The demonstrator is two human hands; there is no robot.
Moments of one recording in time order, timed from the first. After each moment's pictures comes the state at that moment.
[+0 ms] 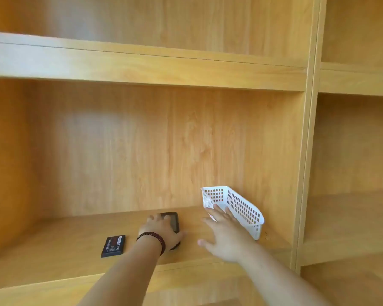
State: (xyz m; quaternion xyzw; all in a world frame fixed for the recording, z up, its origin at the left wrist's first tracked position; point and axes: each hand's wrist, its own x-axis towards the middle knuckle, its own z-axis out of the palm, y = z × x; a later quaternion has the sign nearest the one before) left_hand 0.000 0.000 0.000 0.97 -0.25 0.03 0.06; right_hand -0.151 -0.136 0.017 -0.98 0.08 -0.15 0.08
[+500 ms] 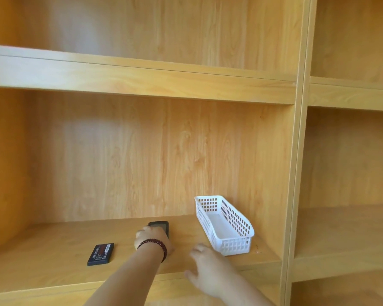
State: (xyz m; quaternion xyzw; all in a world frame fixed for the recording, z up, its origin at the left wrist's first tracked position) left_hand -0.007 -0.032 0.001 0.99 -0.11 -0.01 0.05; right_hand -0.149 -0.134 -0.017 -0.99 0.08 -0.10 0.08
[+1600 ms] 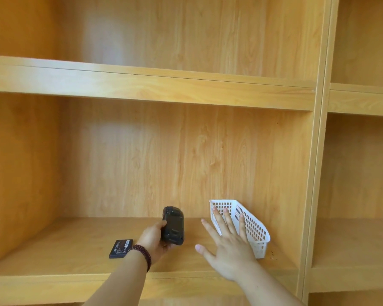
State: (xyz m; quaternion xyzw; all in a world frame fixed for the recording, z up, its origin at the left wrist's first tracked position) left_hand 0.002 0.020 -0.004 0.55 -0.05 -0.24 0.80; right_hand -0.138 -0.148 0.001 -0.97 0.09 -0.23 -0.08
